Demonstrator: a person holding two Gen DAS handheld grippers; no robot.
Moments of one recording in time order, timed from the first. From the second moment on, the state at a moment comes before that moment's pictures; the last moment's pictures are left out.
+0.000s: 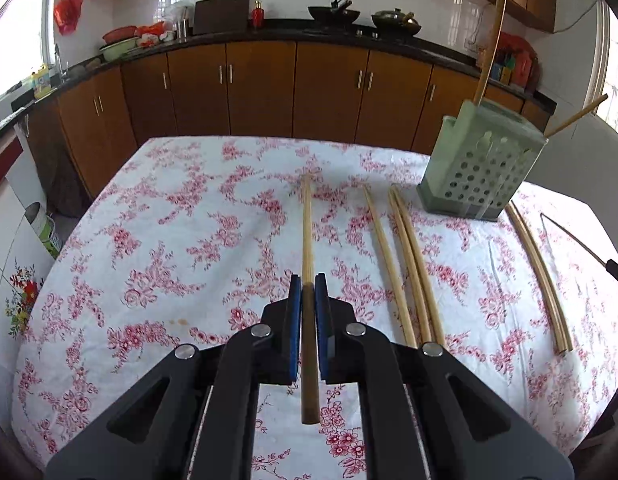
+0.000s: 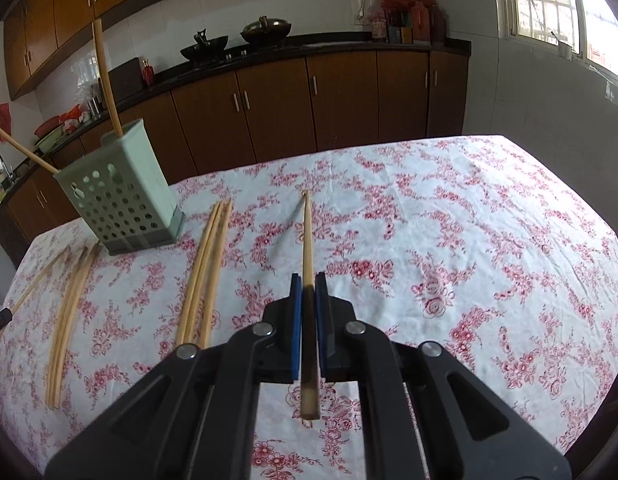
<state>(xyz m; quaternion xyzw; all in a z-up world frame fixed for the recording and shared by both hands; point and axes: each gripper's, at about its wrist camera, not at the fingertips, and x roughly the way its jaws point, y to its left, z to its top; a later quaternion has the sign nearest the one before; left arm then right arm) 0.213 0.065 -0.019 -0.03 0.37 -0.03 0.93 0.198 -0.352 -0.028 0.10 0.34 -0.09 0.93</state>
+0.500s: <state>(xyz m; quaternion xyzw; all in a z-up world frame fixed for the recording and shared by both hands) 0.209 0.073 0.074 -0.06 0.26 -0.03 0.96 0.185 -0.355 0.042 0.11 0.24 -0.09 0.96</state>
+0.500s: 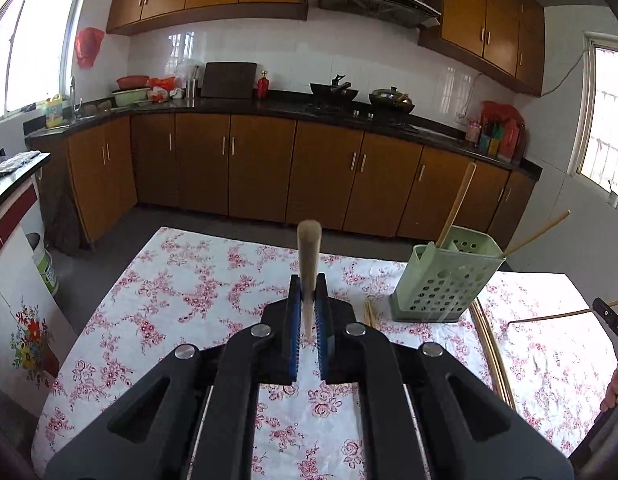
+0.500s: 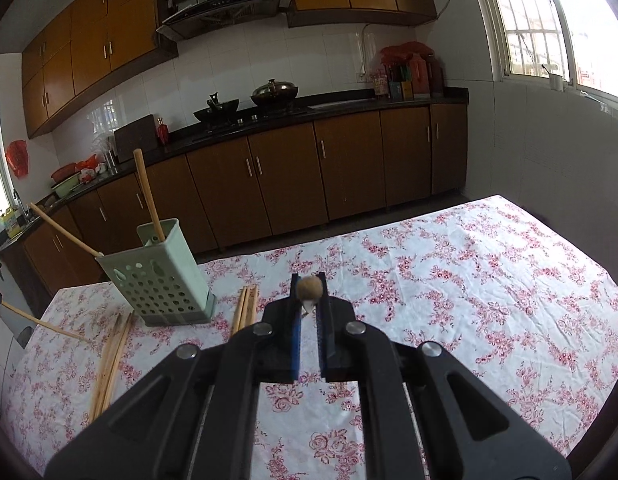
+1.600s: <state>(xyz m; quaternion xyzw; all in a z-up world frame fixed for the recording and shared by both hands) 0.251 -0.042 0.164 -0.06 0.16 -0.11 0.98 0.244 -0.275 0.179 0.10 0.13 0.06 0.98</state>
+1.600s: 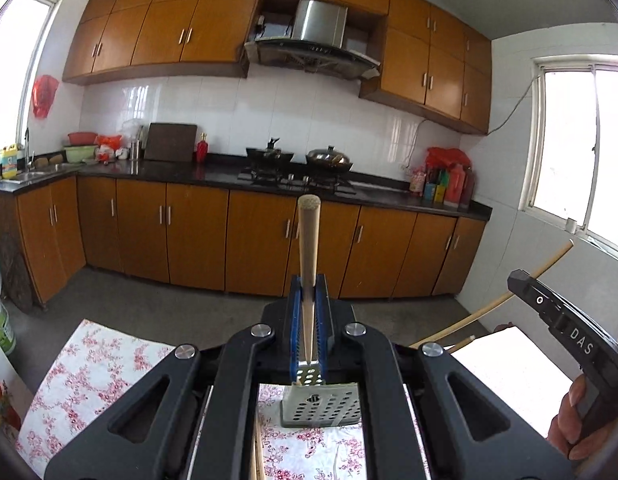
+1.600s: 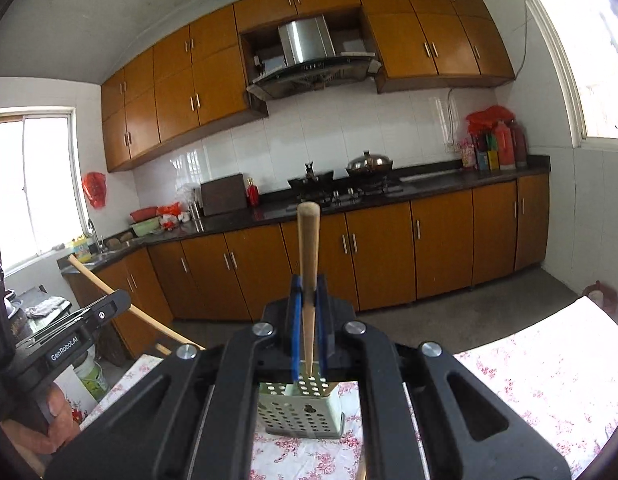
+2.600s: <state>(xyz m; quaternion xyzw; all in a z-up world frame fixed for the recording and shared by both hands) 0.237 -0.015 0.155 -0.10 0.18 -0.11 0.97 0.198 -0.310 0.126 0.12 0.16 -0.01 0.98</state>
